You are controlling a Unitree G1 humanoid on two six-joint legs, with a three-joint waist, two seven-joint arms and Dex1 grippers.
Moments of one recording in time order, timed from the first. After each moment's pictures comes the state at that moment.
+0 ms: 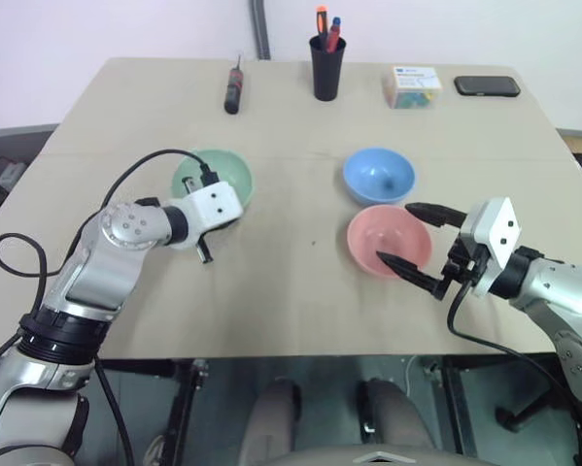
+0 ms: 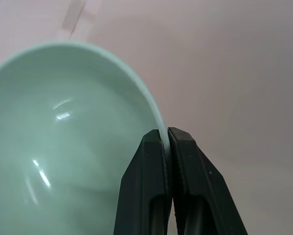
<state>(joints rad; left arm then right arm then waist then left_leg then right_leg) -0.49 0.91 -0.16 -0.13 0.02 0.41 -0.90 -0.13 -0.61 -0.10 -0.70 0.46 0.60 0.71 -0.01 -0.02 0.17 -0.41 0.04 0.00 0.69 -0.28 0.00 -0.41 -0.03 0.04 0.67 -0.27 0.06</state>
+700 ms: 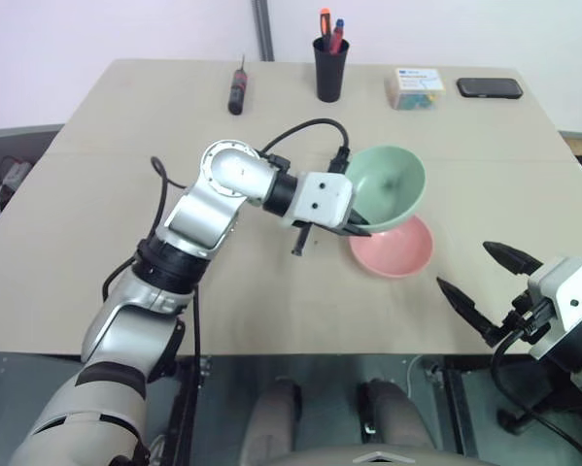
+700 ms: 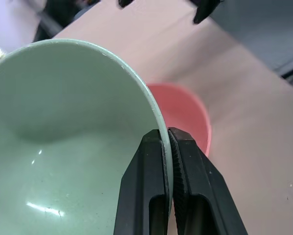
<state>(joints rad) -0.96 0.52 -0.40 0.09 -0.15 0.00 -1.44 0.42 -0.55 -0.41 -1.01 0.47 0.58 0.50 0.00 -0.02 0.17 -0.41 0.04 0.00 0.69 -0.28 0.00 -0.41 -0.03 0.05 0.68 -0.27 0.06</state>
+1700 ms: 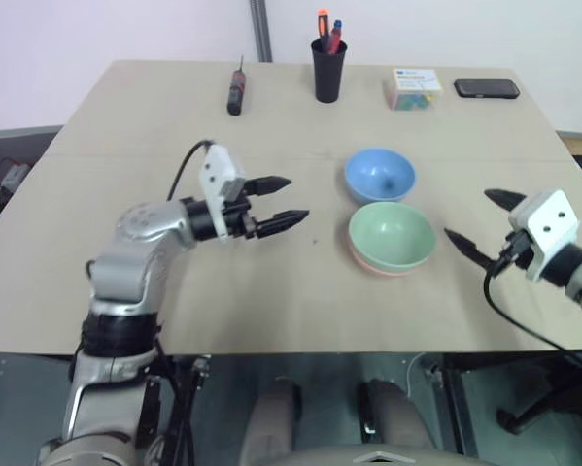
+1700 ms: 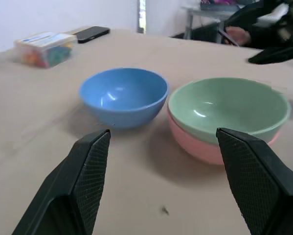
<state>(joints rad) -0.43 0.57 0.12 -0.20 -0.45 0.54 -1.02 -0.15 -0.84 -0.17 -0.36 0.24 0.34 0.62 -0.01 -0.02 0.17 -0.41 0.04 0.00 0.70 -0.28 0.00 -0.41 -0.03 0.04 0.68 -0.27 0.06</state>
